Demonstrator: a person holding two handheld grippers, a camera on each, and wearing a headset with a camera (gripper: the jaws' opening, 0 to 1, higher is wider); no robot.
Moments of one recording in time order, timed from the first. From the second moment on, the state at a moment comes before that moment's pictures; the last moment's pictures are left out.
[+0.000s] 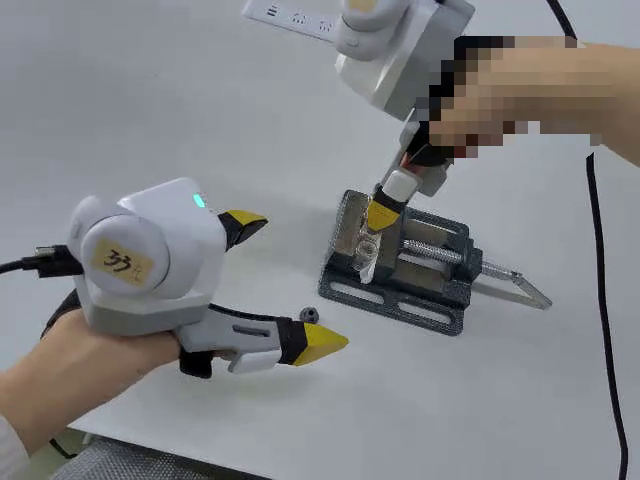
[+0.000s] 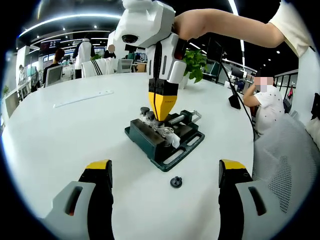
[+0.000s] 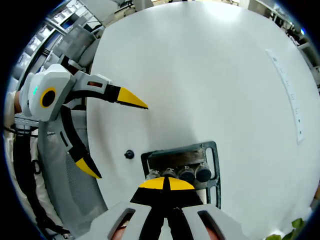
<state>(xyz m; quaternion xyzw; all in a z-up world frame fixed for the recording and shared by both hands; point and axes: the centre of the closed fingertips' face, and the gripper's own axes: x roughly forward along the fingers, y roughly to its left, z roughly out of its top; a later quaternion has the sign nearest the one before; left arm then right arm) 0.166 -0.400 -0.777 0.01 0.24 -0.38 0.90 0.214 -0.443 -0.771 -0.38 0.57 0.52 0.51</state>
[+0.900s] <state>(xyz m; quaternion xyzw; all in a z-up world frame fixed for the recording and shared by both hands) 0.165 -0.399 -0.775 0.01 0.24 -0.38 0.90 0.198 -0.448 -0.764 -0.34 0.48 0.60 0.54</state>
